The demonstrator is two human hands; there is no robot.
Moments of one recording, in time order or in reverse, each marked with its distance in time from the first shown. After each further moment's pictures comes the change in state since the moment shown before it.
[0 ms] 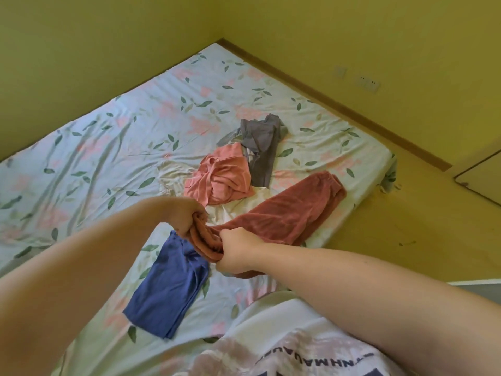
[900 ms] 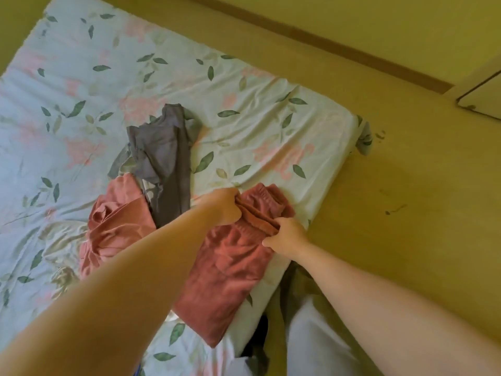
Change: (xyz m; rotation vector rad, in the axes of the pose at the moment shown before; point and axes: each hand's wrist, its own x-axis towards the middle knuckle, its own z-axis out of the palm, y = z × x) left_hand 0.428 0.348 -0.116 -0.136 -0.048 0.011; right_hand 0.147 0.502 -0.143 0.709 0.174 0.488
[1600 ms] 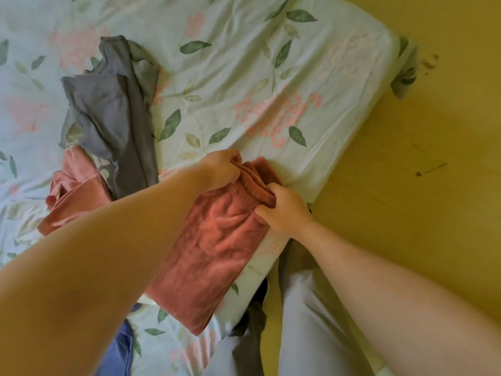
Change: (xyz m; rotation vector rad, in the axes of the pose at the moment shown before) left_hand 0.156 0.024 0.054 -0.186 -0.120 -0.064; right_hand 0.118 0.072 -0.013 0.189 -0.071 -0.172
